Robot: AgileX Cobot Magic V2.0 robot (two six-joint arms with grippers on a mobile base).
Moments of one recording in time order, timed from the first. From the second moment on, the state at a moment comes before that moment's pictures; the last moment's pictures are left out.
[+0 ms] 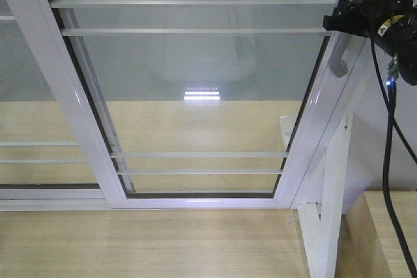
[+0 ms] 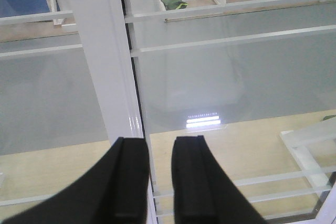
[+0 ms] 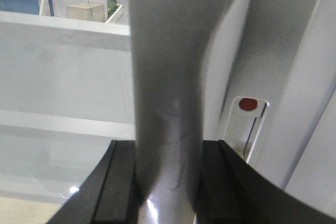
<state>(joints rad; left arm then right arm) -0.10 0.51 -0.43 0.02 0.29 0.05 -0.03 1.86 -1.16 -0.26 -0.43 0.14</state>
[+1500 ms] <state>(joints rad) -0.10 0.51 -0.43 0.02 0.29 0.05 0.30 1.88 -1.18 -0.16 -0.44 0.15</state>
